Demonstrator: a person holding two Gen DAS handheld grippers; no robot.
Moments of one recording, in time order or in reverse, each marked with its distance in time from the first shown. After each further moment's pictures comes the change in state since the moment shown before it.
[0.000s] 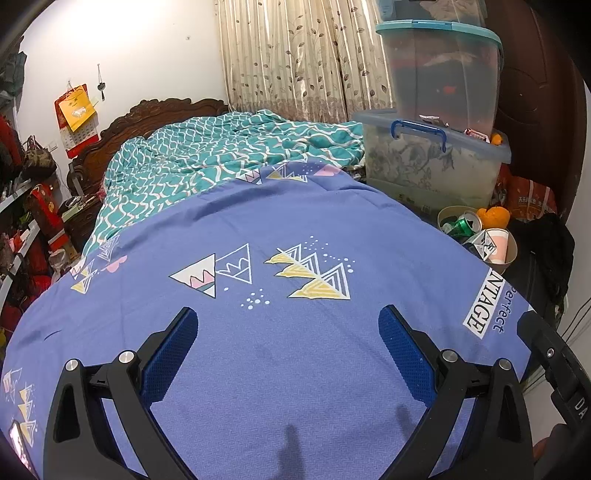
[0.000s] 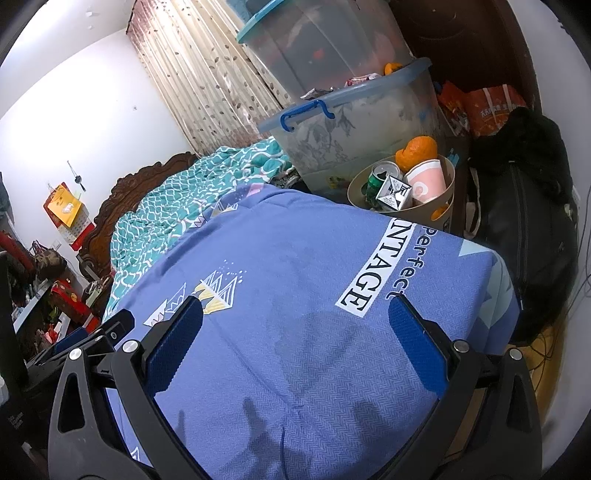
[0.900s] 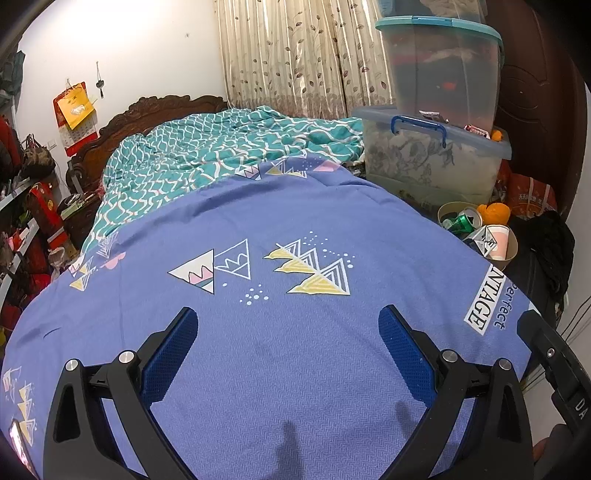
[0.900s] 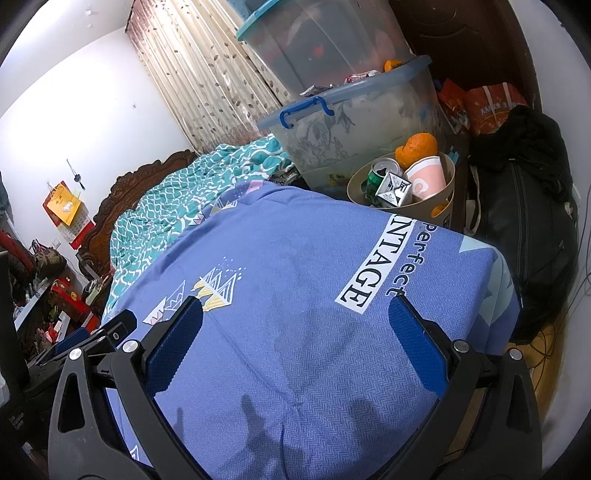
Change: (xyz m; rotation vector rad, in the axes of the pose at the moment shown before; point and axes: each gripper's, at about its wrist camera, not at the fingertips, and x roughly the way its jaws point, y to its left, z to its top) left arm 0.002 0.000 -0.006 0.004 0.009 0.000; right arm 0.001 0.000 -0.001 0.001 0.002 0.000
